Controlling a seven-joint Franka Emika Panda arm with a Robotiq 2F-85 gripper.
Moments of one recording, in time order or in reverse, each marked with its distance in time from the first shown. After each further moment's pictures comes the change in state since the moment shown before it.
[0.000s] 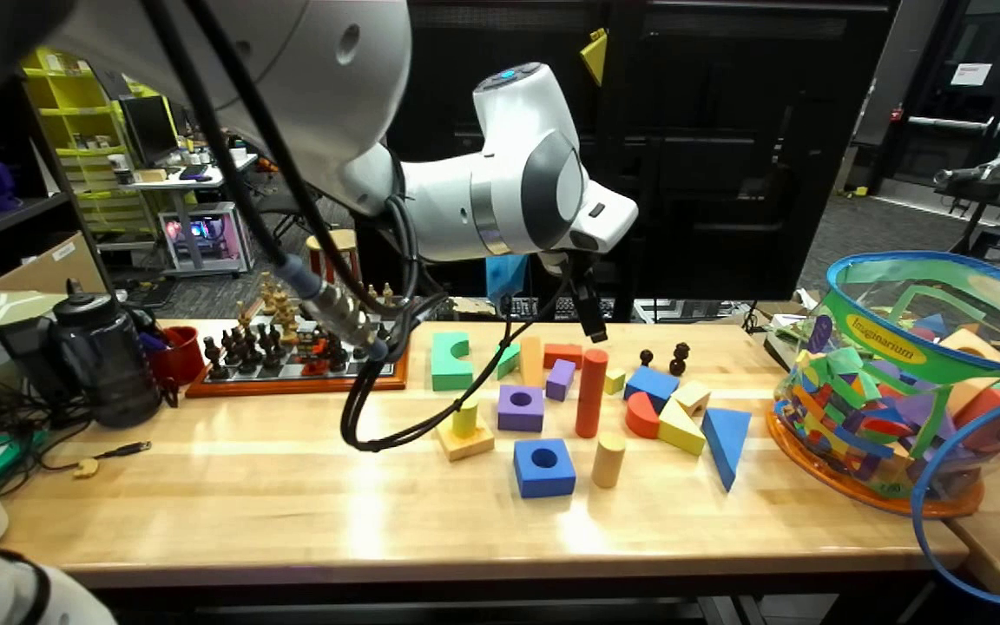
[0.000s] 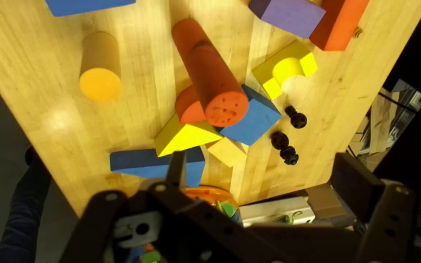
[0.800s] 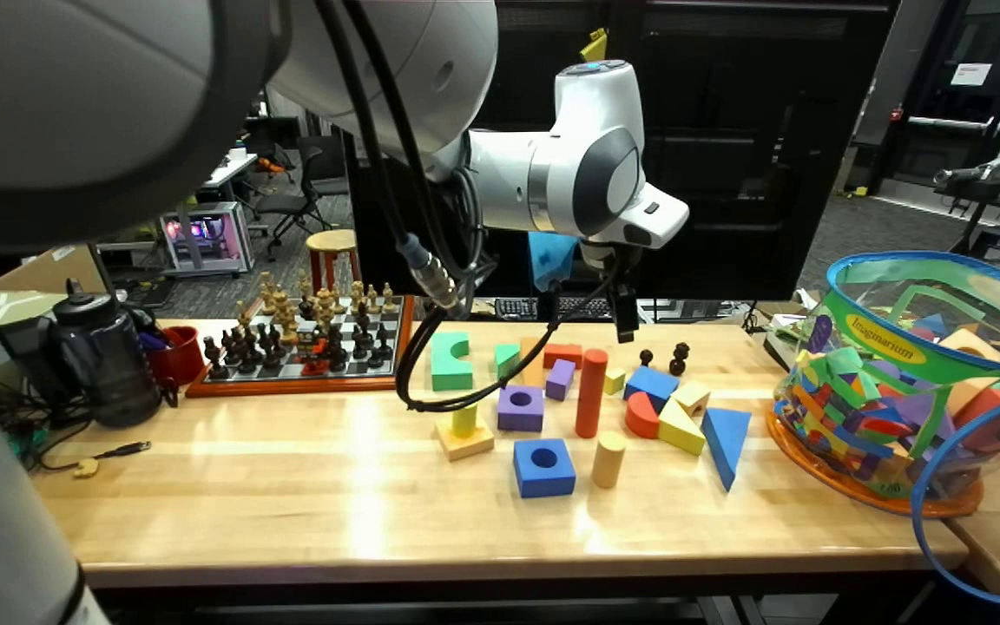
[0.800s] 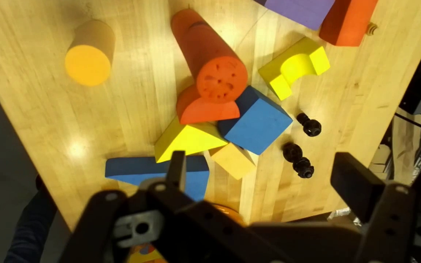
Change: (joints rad) arm 0.051 0.154 -0.104 0.207 0.179 -0.150 -0.187
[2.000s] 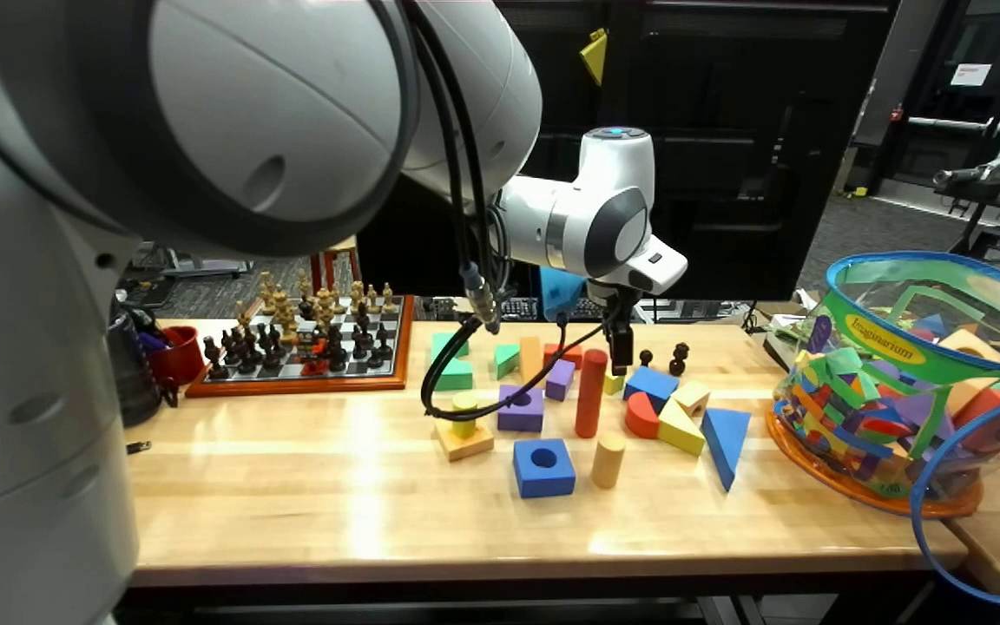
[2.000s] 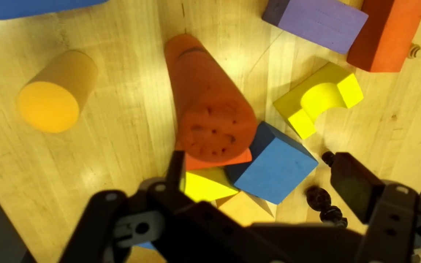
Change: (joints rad) arm 0.031 0.178 -0.039 0.086 0.103 -0.004 -0.039
